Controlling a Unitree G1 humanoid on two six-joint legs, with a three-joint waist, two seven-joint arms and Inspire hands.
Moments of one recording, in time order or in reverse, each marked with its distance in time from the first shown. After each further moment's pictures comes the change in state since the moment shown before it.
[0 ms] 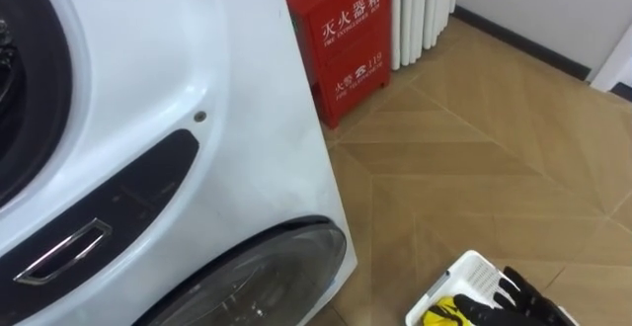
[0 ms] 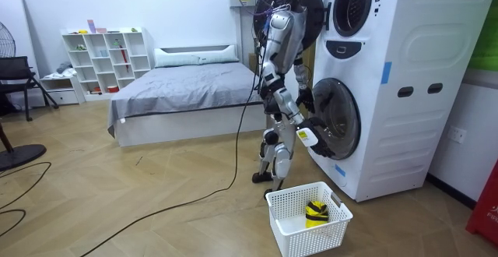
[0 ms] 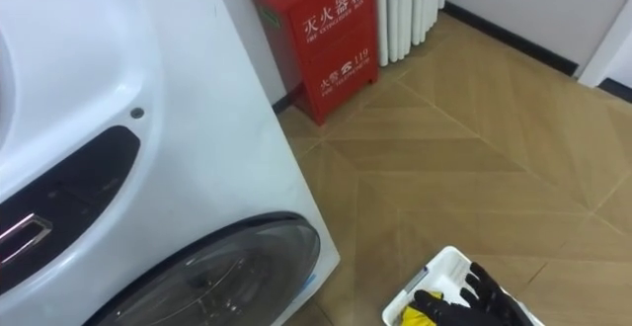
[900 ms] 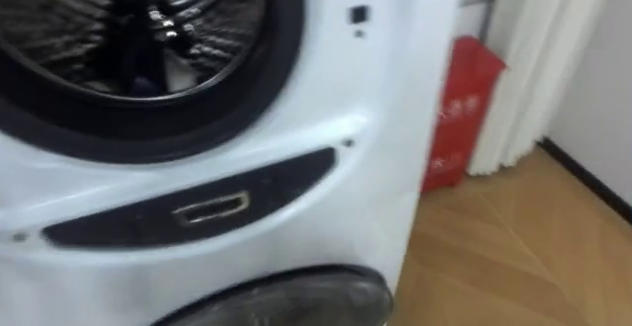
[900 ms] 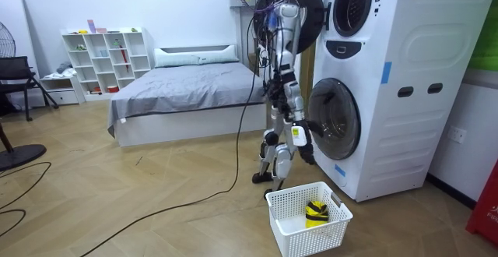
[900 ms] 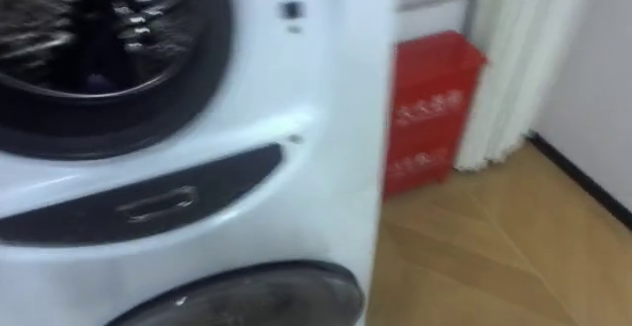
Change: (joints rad) left arm 0.258 -0.022 0.252 -0.118 -0.012 0.002 0.083; right arm 0.088 0.095 -0.163 0.524 0.328 0.002 -0.241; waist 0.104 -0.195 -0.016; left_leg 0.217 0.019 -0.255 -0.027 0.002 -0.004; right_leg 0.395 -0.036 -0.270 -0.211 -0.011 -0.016
